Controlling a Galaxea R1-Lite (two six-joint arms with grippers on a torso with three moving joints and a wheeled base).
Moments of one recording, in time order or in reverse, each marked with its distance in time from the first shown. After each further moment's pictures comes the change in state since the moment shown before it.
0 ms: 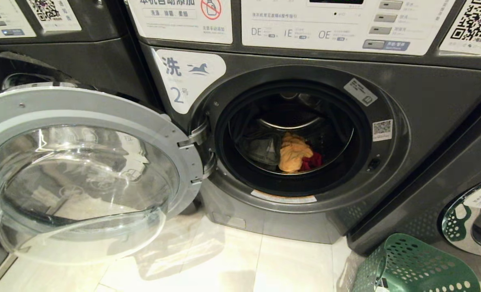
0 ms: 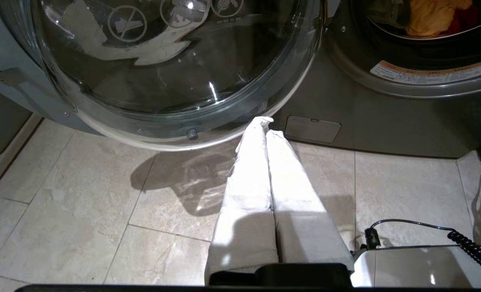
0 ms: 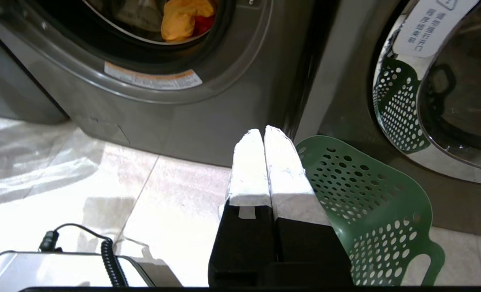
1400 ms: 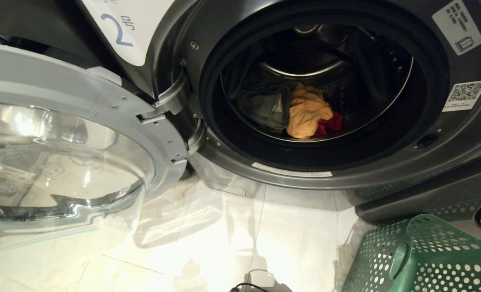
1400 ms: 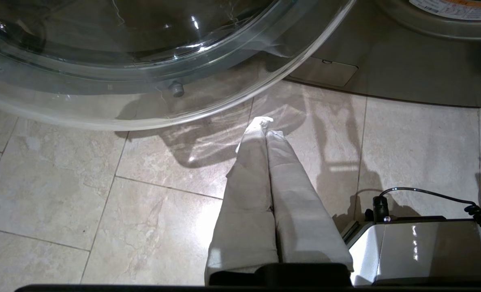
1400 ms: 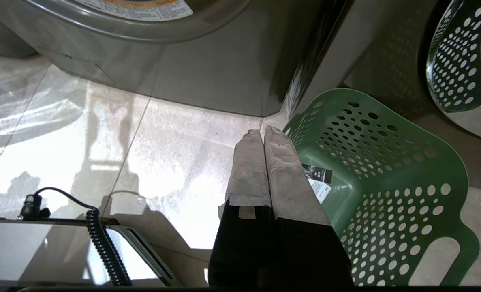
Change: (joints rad) left arm 0.000 0.000 0.000 0.000 0.002 -0.014; right arm 0.000 0.000 0.000 0.001 0.005 -0.008
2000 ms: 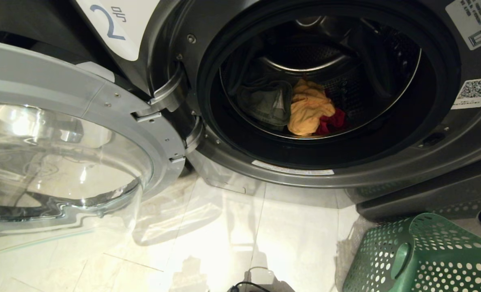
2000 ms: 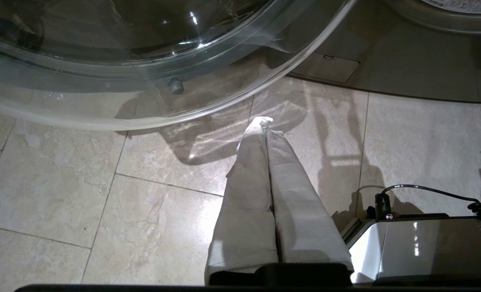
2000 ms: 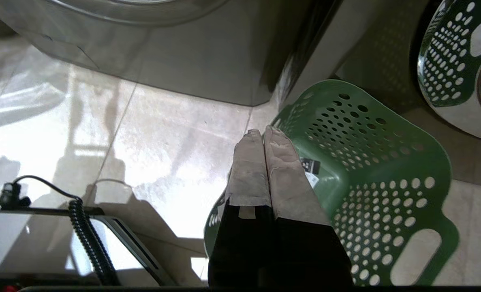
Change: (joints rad) left arm 0.000 0.000 0.000 0.001 0.000 0.005; right arm -0.002 0.001 -0.020 0.027 -0.016 -0.040
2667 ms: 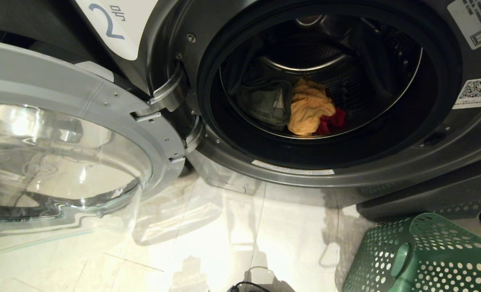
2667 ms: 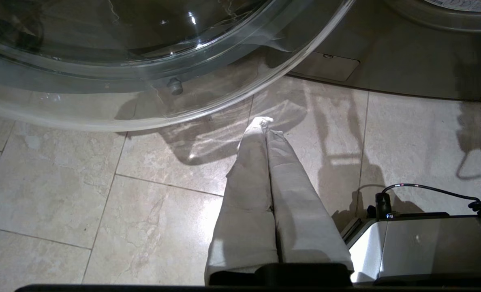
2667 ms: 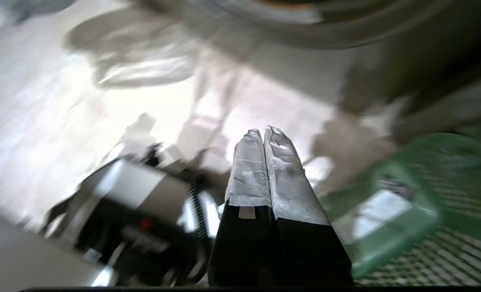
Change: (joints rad) left arm 0.000 0.000 0.000 -0.001 -0.003 0.005; right arm 0.005 0.450 -0.484 0.208 0.391 -0.003
